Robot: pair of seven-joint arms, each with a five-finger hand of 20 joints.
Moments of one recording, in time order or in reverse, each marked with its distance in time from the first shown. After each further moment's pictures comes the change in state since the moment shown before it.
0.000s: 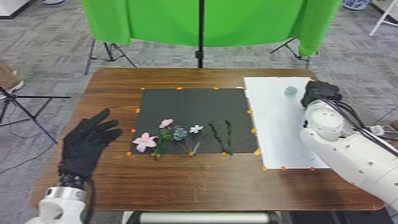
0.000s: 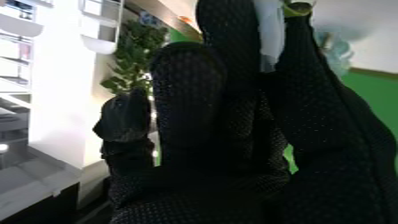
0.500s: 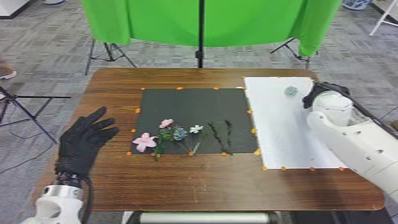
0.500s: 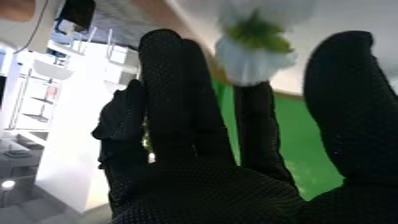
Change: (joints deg) left arm -1.2 -6.4 -2.8 0.1 4.3 -2.6 -5.3; right arm 0.7 -2.4 7.6 1.6 4.6 -19.3 1.3
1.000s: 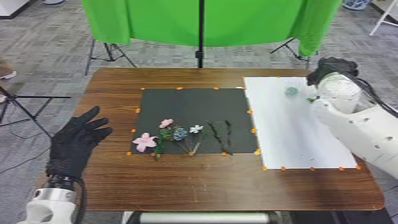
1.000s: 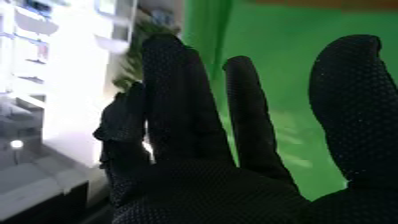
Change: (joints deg) left arm 3.2 2.6 -1.5 -1.7 -1.1 1.3 3.5; right arm 7.8 3.1 -5.4 -1.2 0.4 5.5 0.4
